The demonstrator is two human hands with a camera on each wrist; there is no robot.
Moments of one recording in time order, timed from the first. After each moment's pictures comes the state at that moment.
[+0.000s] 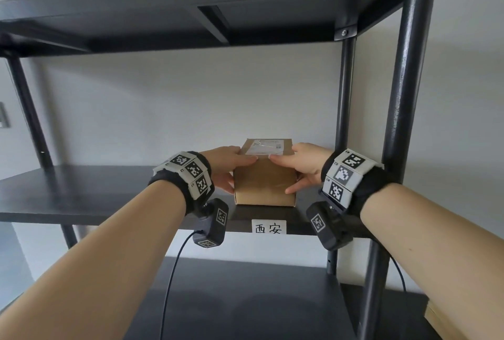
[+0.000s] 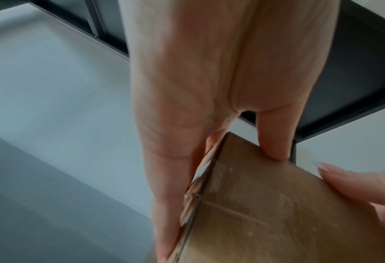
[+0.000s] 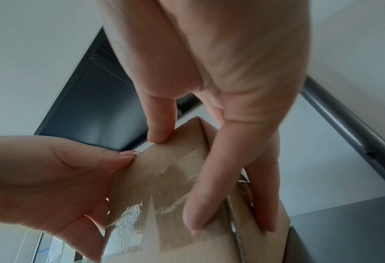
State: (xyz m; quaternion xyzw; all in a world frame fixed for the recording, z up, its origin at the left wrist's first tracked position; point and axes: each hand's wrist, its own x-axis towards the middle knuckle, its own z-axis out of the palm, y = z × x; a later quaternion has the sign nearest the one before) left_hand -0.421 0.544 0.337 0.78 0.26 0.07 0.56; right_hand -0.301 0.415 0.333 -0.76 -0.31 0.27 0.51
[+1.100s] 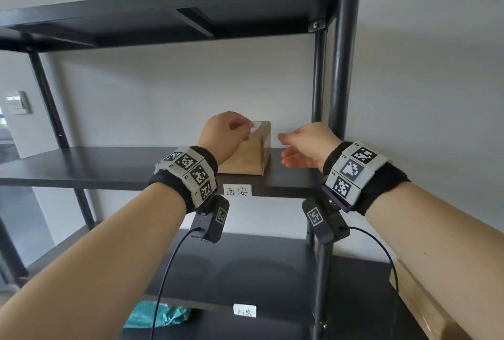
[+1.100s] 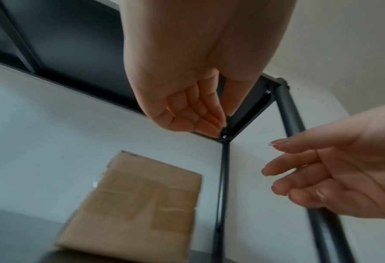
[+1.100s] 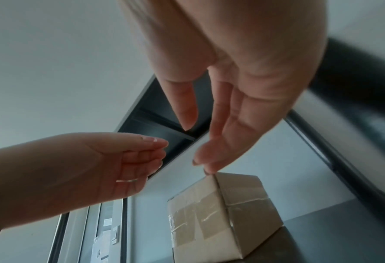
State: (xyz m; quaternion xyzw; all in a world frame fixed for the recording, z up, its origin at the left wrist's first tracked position) left_hand -0.440 0.422 0.333 0.85 0.20 0.40 0.29; right_hand -0.333 0.291 0.333 -0.73 -0.29 0.19 0.58
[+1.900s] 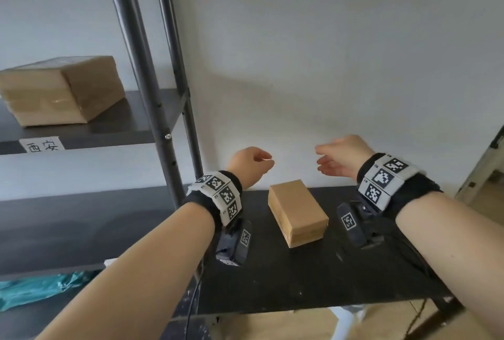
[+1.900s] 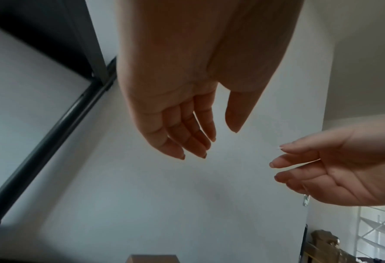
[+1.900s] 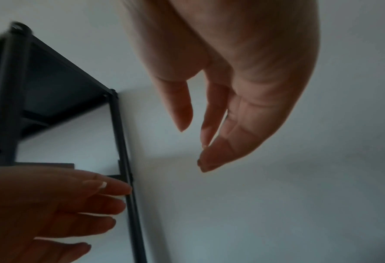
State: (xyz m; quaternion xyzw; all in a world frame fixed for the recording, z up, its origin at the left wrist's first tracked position) left_hand -0.226 0.178 0.166 0.87 0.17 0.10 0.45; right_hand -0.142 0.002 0.203 -0.80 -0.05 0.17 0.57
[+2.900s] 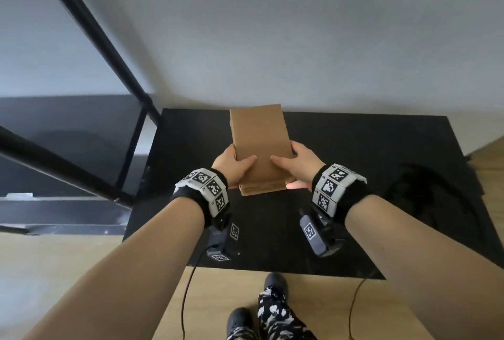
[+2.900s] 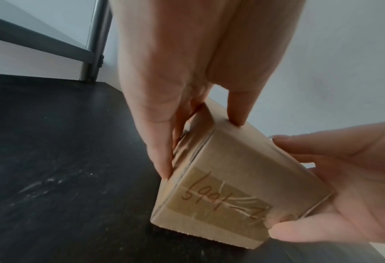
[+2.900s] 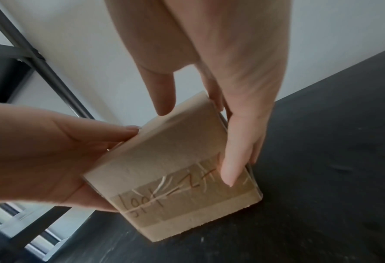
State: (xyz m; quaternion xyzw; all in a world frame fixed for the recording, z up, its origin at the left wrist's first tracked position) left_hand -0.093 0.121 -0.035 0.73 0.43 -0.08 0.52; right_hand 0.004 -0.008 -0.033 -0.80 -0.10 0.41 0.42
